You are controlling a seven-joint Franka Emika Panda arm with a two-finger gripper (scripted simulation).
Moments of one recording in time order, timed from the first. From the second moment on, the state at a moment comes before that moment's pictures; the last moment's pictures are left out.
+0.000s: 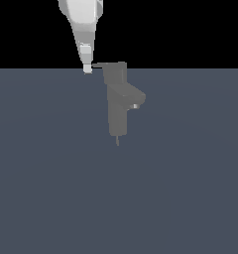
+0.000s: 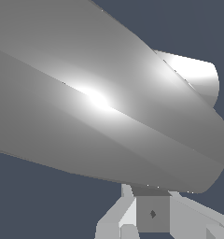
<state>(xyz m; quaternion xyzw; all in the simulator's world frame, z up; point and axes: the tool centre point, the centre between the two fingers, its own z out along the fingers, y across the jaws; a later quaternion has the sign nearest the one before) -0.080 0.072 0.287 0.78 -0.62 -0.07 0.08</state>
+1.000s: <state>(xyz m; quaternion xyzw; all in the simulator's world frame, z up) -0.095 0.004 0.294 0.79 -0.61 -0.07 0.08</state>
